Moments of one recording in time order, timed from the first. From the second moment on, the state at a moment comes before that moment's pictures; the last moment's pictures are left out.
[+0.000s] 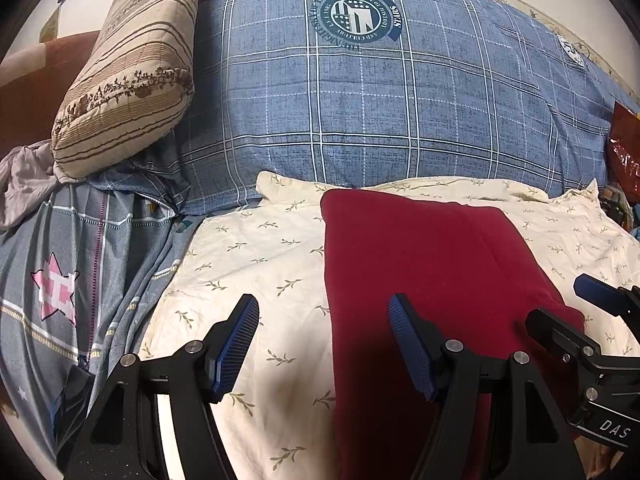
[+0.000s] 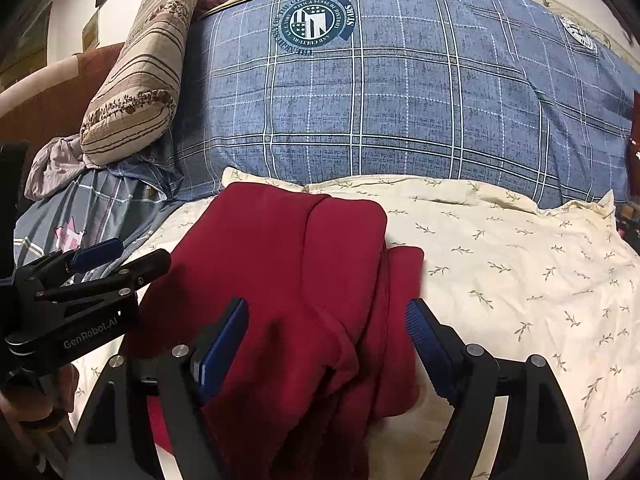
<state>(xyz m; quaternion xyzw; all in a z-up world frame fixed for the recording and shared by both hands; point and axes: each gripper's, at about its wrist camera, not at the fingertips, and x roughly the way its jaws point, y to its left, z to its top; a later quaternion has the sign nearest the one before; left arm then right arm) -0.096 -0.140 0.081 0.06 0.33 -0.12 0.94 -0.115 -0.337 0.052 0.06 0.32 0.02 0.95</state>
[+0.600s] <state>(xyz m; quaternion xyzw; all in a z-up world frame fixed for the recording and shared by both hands) -0.097 -0.140 0.082 0.06 0.33 -0.12 0.94 -0.115 -0.335 0.051 0.06 0.32 0.02 0.94</state>
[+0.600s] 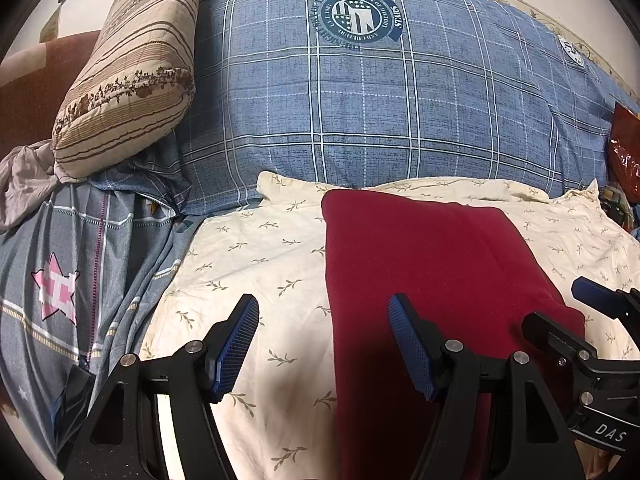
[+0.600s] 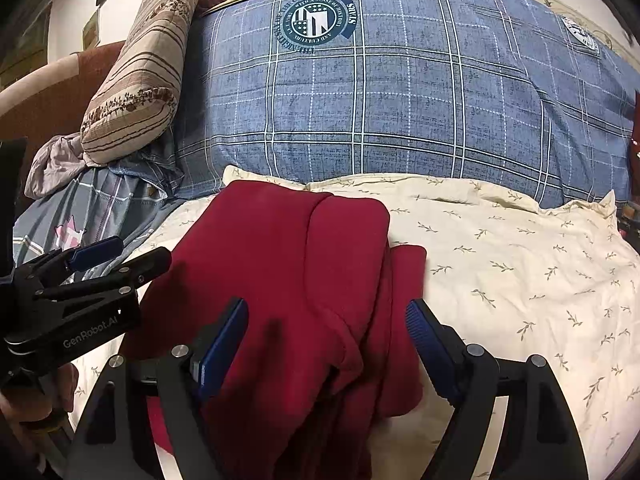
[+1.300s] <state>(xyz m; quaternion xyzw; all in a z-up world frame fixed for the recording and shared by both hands) -0.095 -0.139 0.082 0.06 0.33 -0.12 0.94 -0.114 -0.332 0.051 0.06 0.33 0.02 0.94</state>
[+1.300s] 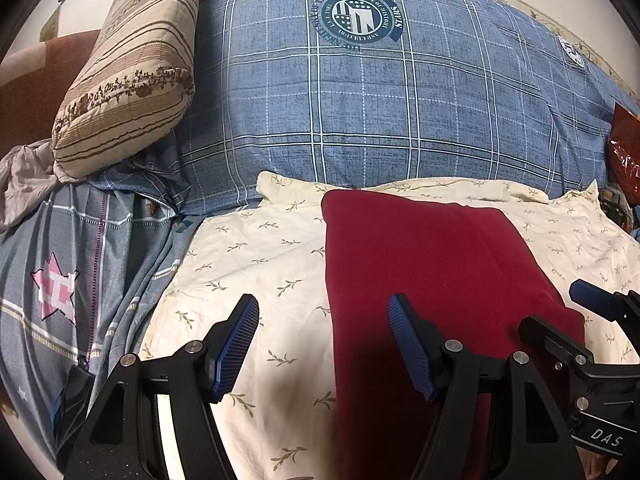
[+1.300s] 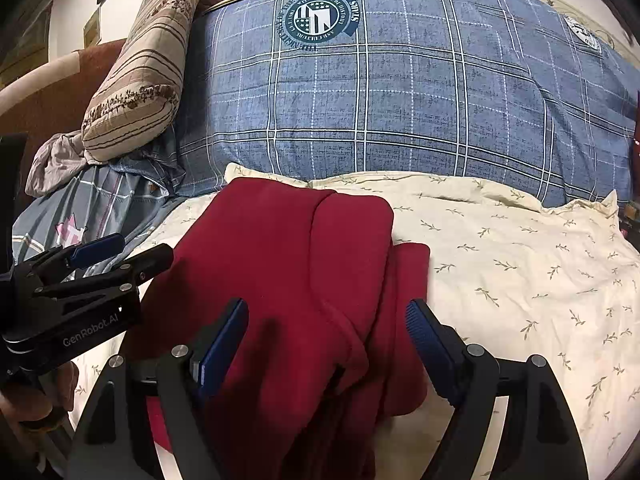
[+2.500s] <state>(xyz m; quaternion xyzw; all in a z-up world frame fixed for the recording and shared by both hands) -0.095 -0.138 0.083 0.05 0.34 -0.12 0.93 -0.113 -0.329 0.048 0.05 0.33 0.03 0.94</state>
